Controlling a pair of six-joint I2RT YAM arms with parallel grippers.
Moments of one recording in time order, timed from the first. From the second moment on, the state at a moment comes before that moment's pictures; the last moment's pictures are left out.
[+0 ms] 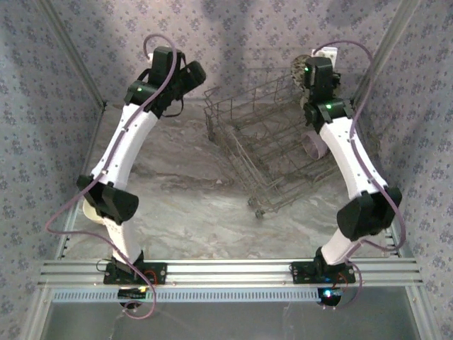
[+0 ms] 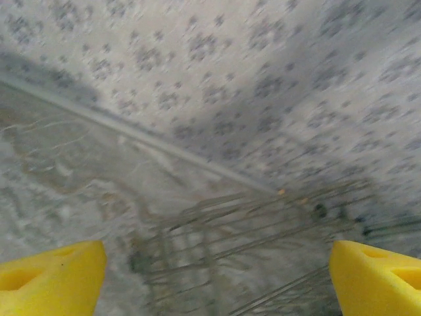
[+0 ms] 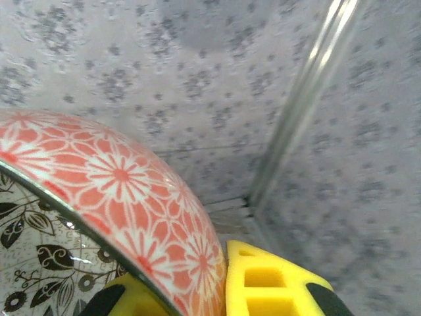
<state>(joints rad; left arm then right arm) -0.43 1.85 2.17 -0.85 -0.18 -0.75 0.25 1.62 1.75 -0.44 0.69 -0.04</state>
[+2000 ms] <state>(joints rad) -0.32 1.74 1.68 -0.73 0.11 -0.53 0.45 1.76 1.46 -0.94 1.22 -0.19</state>
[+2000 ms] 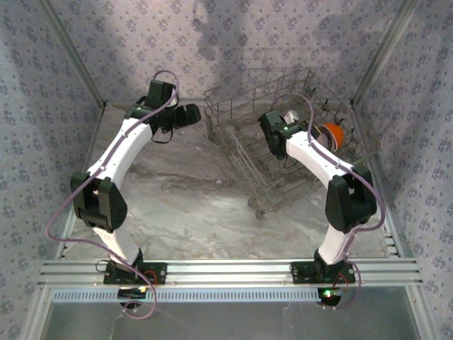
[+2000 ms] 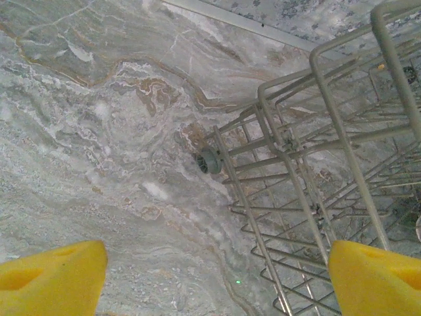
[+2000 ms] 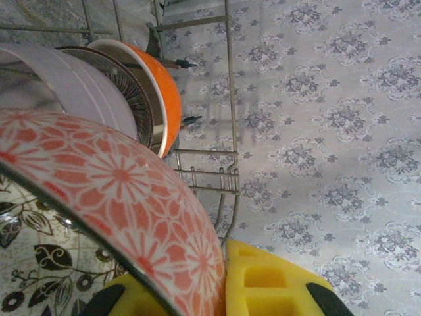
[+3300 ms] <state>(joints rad) -0.28 1.67 1.59 -0.71 0.15 -0.50 0.51 2.04 1.72 -1.46 1.34 0.32</state>
